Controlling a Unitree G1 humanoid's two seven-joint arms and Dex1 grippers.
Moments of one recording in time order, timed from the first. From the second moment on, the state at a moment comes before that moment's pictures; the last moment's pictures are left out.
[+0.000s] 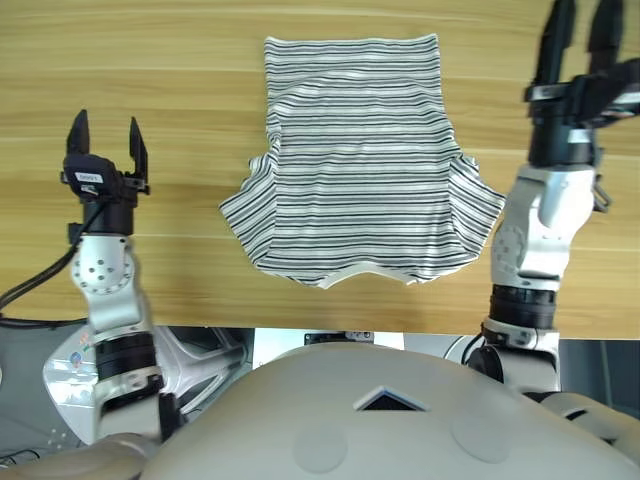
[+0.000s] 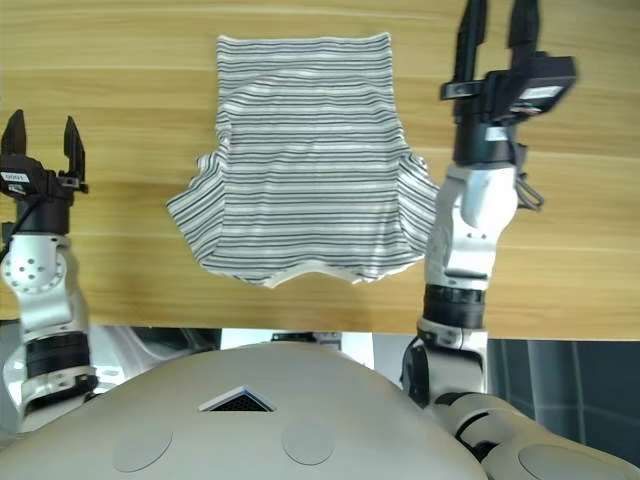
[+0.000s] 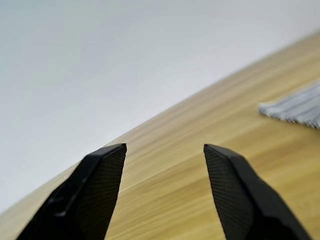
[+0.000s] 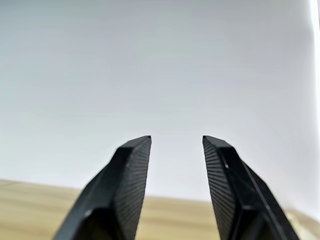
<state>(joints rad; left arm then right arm) 0.27 0.51 0.29 0.10 0.12 -0.51 -0.25 -0.06 -0.20 -0.18 -0.27 0.24 -0.35 0.15</state>
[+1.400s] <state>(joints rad) 0.13 0.88 -0.26 0.15 0.64 -0.60 -0.28 -0.14 -0.29 -0.25 -0.16 0.14 -0.22 0.13</state>
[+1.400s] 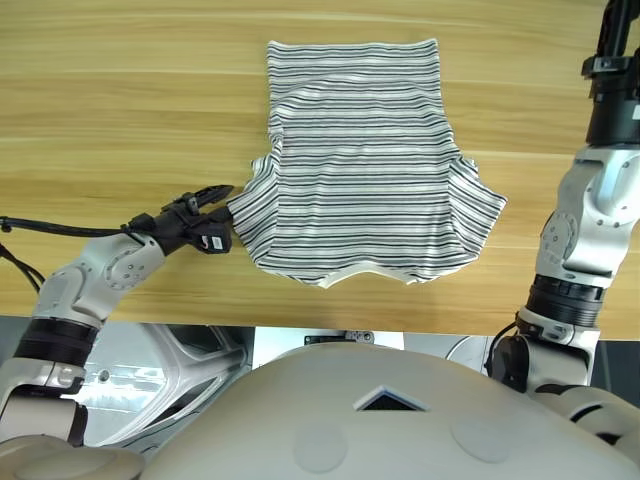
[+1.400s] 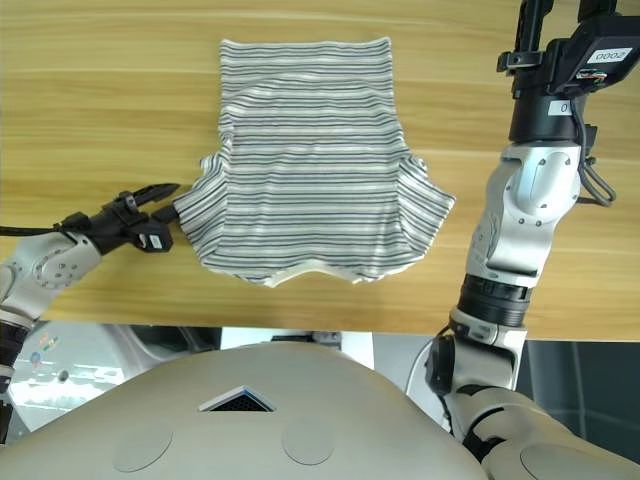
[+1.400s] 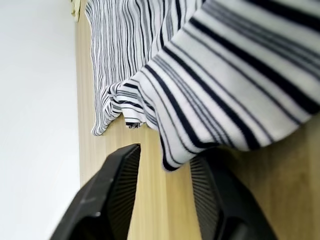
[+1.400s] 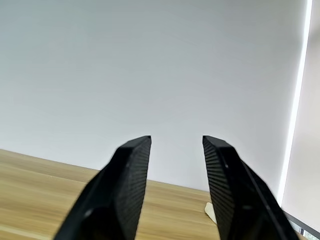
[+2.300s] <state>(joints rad) 0.19 0.74 -0.20 0.14 0.51 -0.52 -0.13 -0.15 -0.26 -0.23 -0.11 0.14 -0.22 0.14</state>
